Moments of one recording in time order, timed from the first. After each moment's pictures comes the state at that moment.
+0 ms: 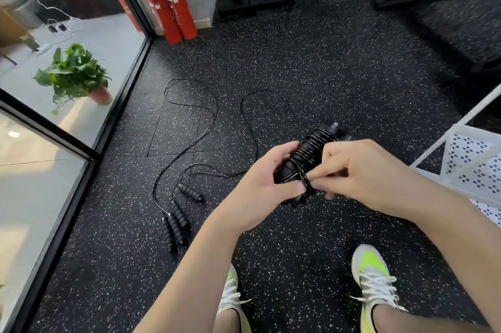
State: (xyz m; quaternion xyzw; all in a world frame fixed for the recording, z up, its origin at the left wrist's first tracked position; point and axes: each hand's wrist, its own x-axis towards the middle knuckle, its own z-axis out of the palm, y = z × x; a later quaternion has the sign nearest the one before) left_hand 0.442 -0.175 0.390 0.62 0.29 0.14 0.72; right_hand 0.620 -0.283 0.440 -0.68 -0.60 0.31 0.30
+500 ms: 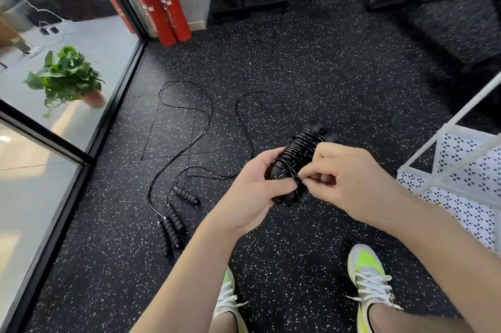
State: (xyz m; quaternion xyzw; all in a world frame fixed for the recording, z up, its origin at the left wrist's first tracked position) left_hand 0.446 -0.176 0.393 0.52 0.28 0.16 0.79; right_hand 0.612 -0.288 0.424 -0.66 -0.66 0.15 0.33
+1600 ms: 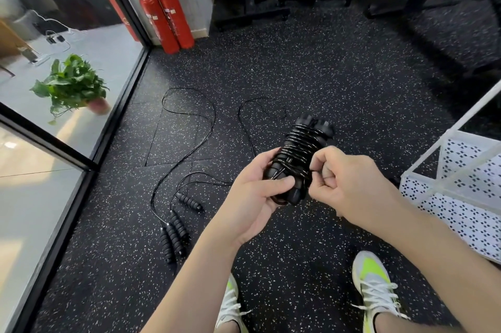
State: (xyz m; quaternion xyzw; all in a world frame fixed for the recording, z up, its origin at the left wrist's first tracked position) left_hand 0.443 -0.176 0.405 0.44 0.26 0.20 0.84; right_hand 0.602 -0.286 0.433 -0.74 -0.55 0.21 0.32
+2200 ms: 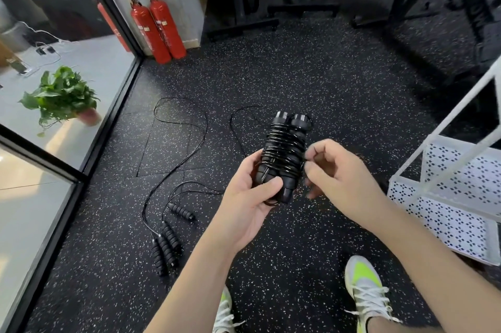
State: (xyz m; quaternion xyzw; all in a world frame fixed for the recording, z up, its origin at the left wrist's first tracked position) left_hand 0.452 -0.182 0.403 0.46 0.27 0.24 0.81; right_hand 0.618 -0.282 0.421 -0.70 -0.42 0.31 0.49
